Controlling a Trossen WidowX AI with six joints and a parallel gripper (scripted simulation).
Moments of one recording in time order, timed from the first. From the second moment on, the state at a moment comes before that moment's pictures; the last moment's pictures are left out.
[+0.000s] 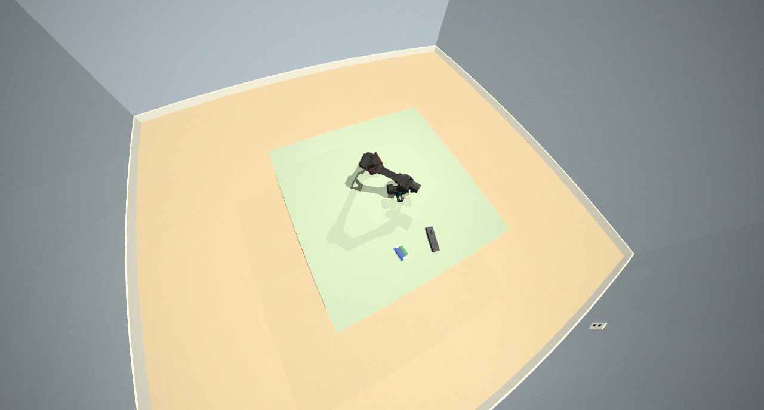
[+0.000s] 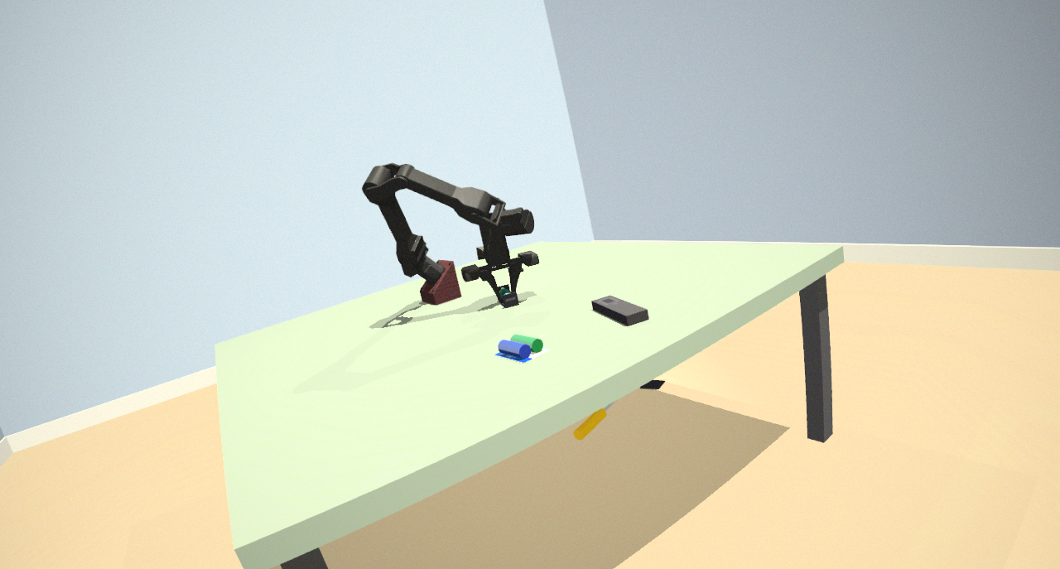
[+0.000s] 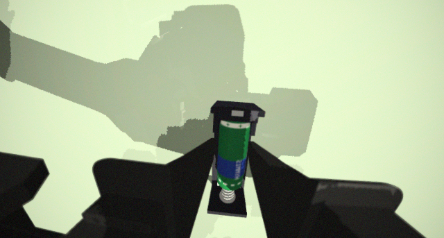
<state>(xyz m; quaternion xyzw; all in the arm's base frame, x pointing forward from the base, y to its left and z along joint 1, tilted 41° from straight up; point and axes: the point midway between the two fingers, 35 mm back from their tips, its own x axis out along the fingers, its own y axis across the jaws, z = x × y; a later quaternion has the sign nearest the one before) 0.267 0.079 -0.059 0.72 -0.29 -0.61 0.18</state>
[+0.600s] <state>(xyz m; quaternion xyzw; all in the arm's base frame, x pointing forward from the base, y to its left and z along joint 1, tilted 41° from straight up) 0.262 0.096 -0.035 0.71 -0.30 -0.61 0.19</state>
